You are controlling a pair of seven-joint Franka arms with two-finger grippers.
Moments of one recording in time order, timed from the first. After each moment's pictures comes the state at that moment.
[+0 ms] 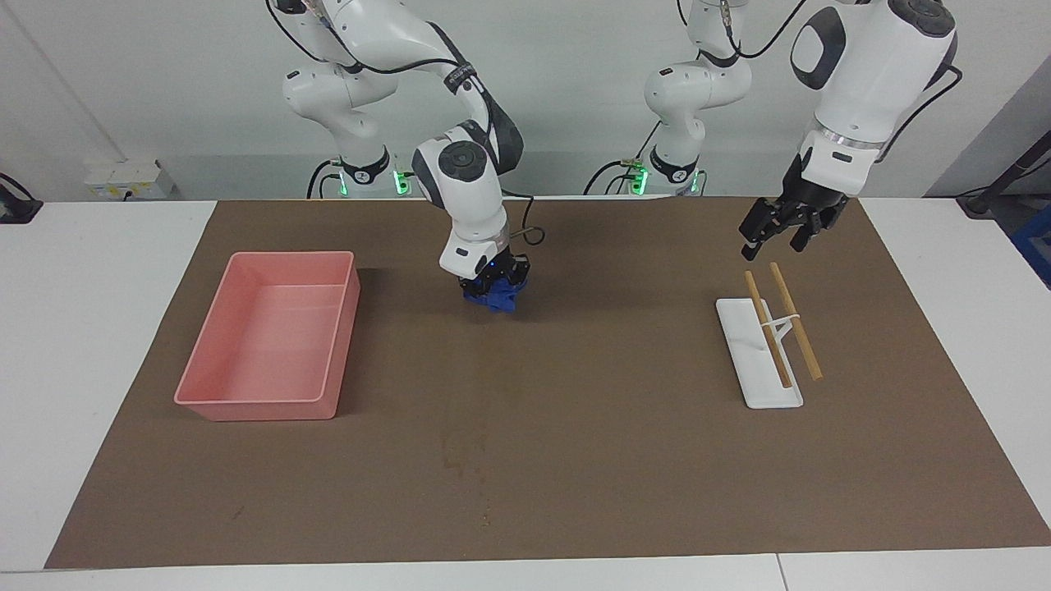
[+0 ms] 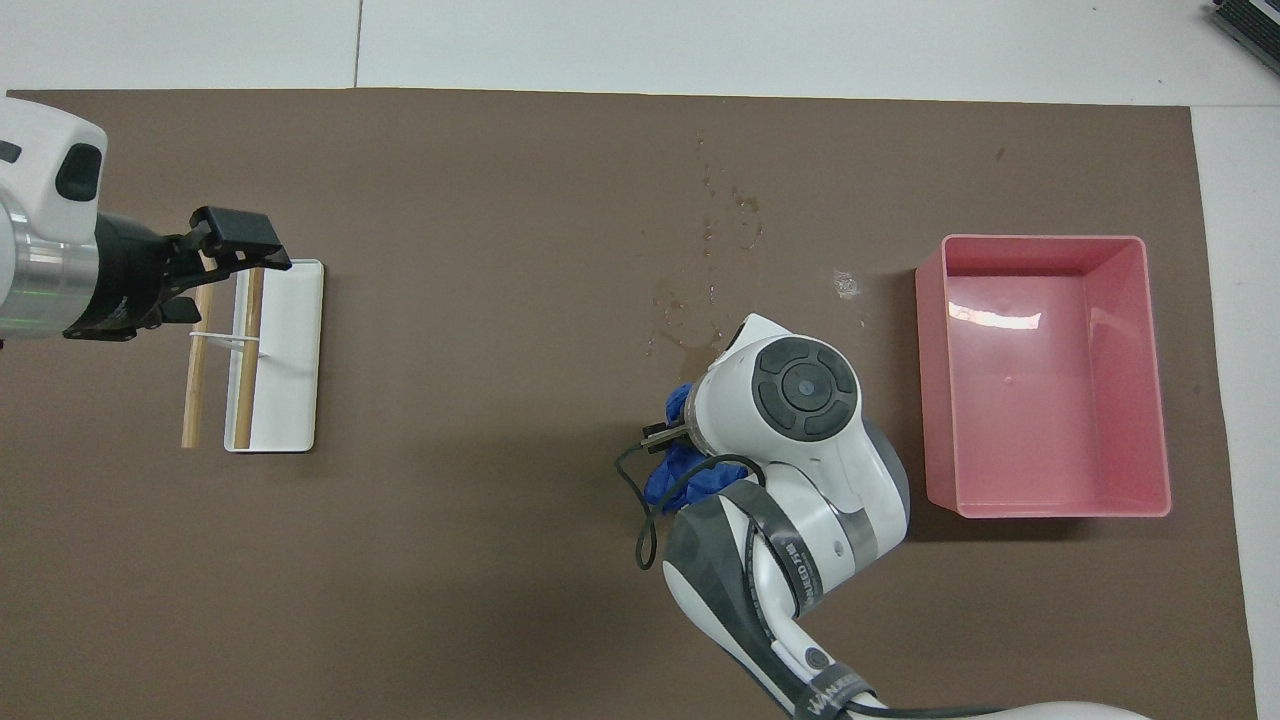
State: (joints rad) left arm 0.18 -0.08 -0.28 -1.78 -0.06 1.81 -0.19; right arm 0.45 0.20 0.12 -2.06 0.12 2.34 0.27
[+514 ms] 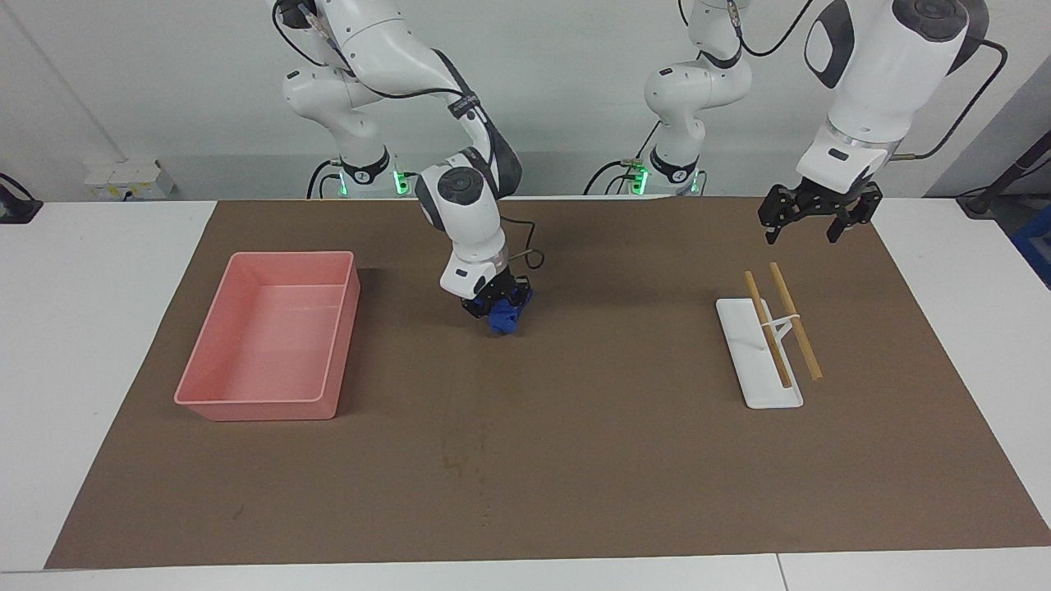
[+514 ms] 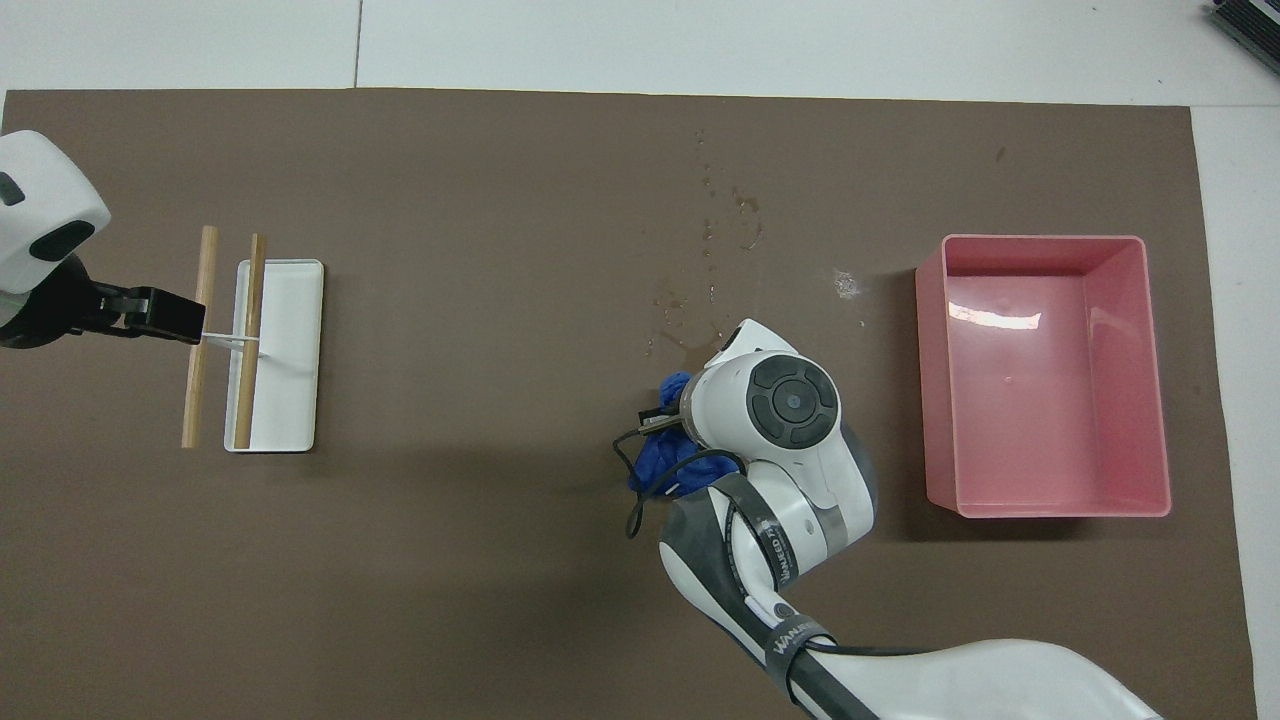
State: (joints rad) left arm 0.09 -0.02 -0.20 -1.67 0.07 1.66 0.04; right arm 0.45 0.30 0.11 -2.07 0.12 2.51 0.27
